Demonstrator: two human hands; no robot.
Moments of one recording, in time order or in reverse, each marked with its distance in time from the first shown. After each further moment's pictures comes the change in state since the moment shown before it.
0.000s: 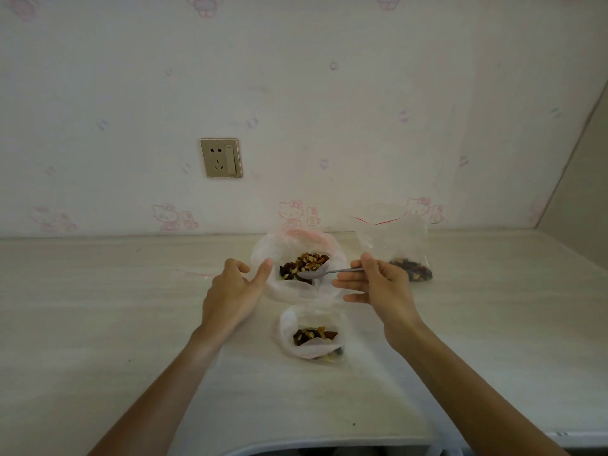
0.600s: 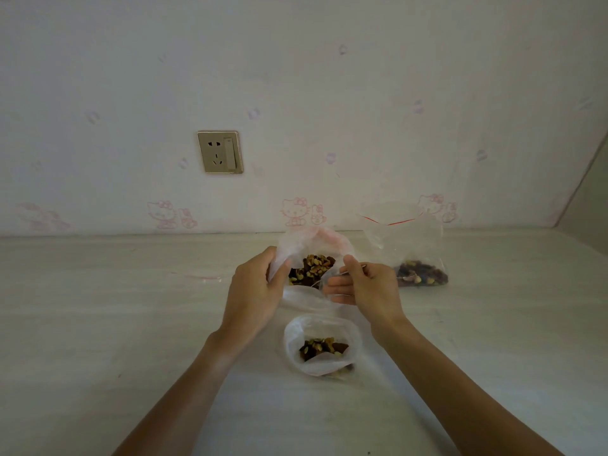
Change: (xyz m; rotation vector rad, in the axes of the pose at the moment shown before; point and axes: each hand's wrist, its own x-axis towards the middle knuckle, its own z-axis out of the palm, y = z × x) left_hand 0.012 0.011 0.025 -0.167 0.094 0.560; right_hand 0.035 0.020 0.034 -0.098 0.043 0.016
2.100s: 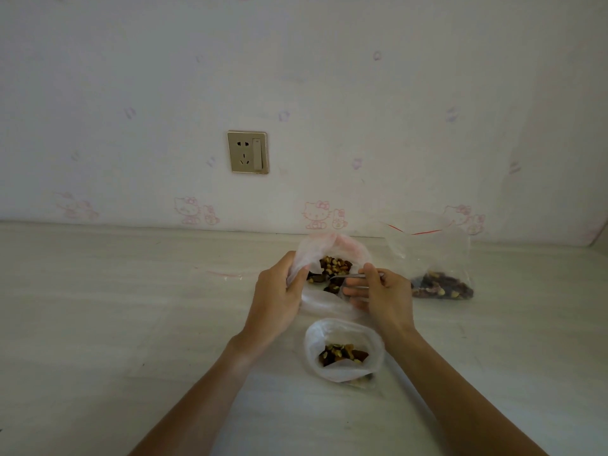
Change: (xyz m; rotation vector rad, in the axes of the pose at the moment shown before) left_hand -0.007 0.007 -0.001 -0.110 -0.044 -0.135; right_hand 0.011 0.016 0.012 -0.026 0.074 -0.048
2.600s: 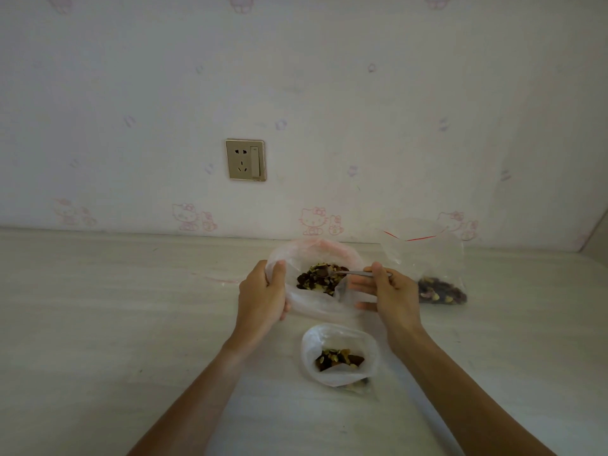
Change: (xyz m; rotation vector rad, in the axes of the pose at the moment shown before) left_hand 0.004 -0.004 -0.008 -0.150 0.122 -0.336; right_hand 0.000 -0.012 -0.015 0.091 -0.008 0.001
